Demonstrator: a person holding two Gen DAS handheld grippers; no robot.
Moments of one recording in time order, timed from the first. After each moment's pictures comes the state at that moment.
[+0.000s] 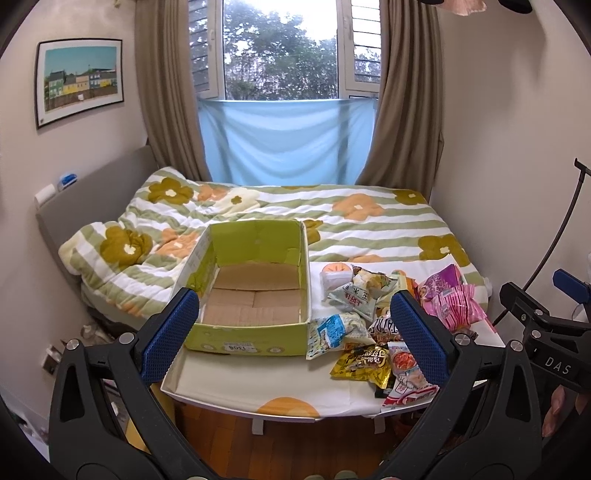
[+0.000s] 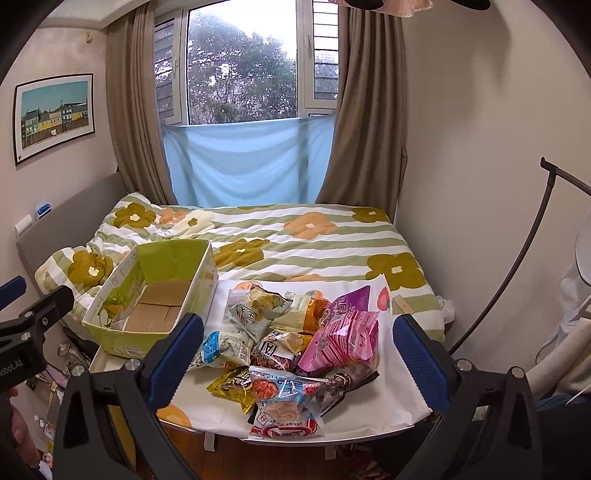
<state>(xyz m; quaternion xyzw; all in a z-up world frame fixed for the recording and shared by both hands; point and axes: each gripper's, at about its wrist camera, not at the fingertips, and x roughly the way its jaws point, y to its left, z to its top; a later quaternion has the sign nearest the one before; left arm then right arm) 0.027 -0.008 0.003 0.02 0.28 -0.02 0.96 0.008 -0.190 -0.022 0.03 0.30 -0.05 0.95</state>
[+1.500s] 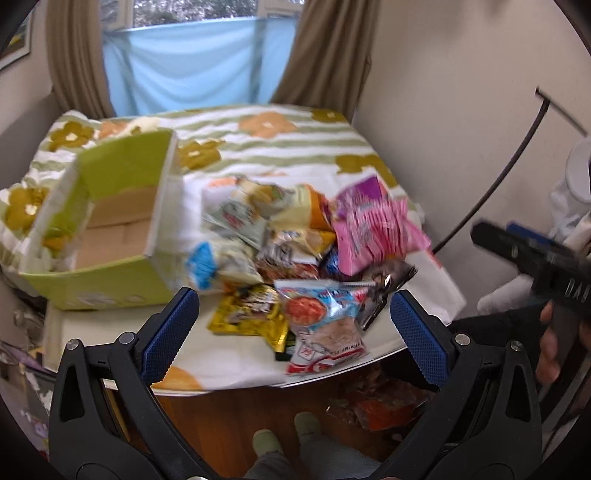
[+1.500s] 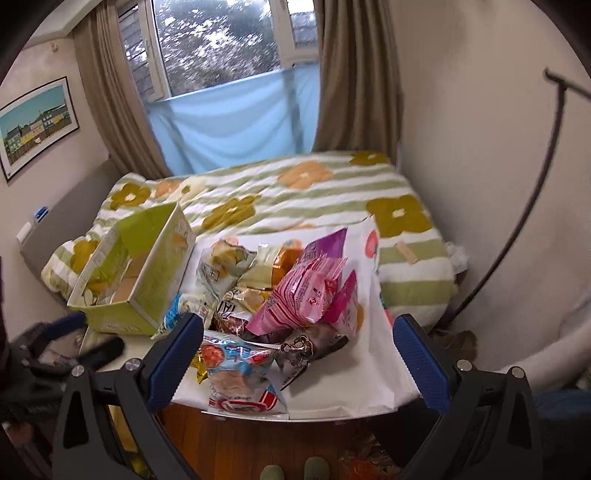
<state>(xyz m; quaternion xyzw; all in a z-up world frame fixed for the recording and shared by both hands) 0.083 -0.124 -0.124 0.01 0.42 -0.18 0.89 0.039 -0.296 -0.094 0.10 0.39 -0.01 0.92</state>
